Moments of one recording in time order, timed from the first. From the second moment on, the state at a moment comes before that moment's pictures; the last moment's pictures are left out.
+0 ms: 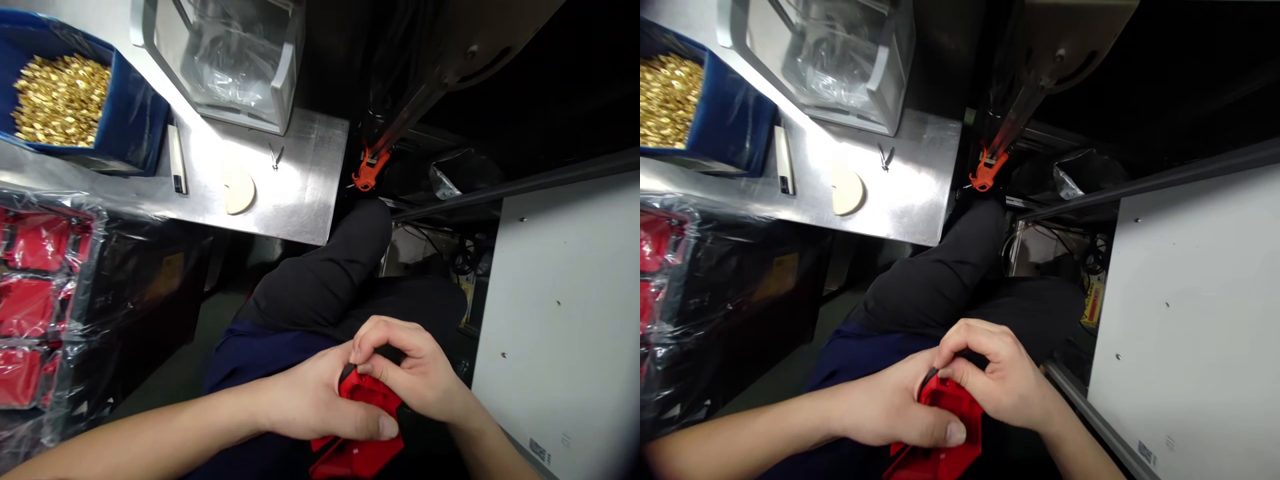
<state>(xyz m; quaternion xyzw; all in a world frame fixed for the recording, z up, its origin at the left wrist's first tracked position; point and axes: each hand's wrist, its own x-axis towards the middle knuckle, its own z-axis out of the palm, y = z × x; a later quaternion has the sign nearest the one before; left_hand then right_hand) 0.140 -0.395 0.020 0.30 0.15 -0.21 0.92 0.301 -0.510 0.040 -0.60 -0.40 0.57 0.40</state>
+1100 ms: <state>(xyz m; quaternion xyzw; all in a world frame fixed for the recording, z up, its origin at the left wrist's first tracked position) 0.044 -0.368 -0.043 0.05 0.22 0.02 0.97 0.327 -0.293 -0.083 -0.73 -0.67 0.10 0.11</state>
